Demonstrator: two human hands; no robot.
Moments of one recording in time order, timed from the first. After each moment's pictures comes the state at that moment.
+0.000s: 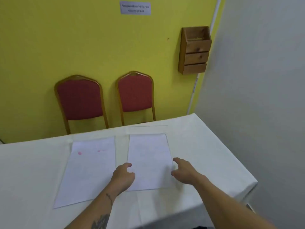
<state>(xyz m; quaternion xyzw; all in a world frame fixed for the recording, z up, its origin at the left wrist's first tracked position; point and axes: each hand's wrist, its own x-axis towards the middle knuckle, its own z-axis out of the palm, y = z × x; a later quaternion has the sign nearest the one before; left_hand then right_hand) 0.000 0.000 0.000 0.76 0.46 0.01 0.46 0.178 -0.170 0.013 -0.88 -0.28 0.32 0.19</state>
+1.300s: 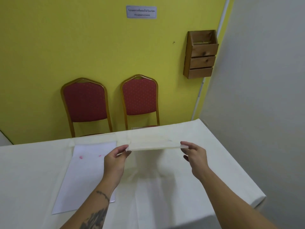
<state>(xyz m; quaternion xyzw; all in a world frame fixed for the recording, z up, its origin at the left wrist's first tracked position) 0.020 0.025 0.042 0.57 0.43 0.34 0.61 0.215 -0.151 0.055 -0.70 -0.06 0.24 0.67</state>
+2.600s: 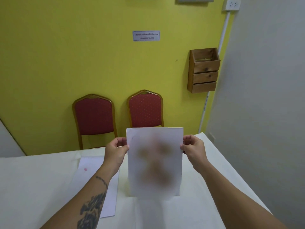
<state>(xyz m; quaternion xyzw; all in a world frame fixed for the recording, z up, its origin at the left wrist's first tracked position) 0.046 0.056 0.098 0.60 0.40 0.37 0.59 0.252 -0.125 0.092 -0.69 -0.21 0.21 0.67</state>
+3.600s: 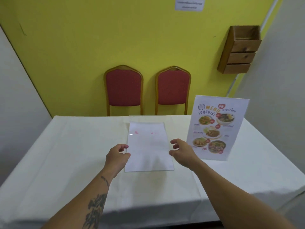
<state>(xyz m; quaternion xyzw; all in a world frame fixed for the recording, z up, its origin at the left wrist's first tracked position) -0.218 0.130 0.004 0.67 0.53 0.20 0.49 -0.007 -0.022 0.028 -0.84 -0.32 0.28 0.34</state>
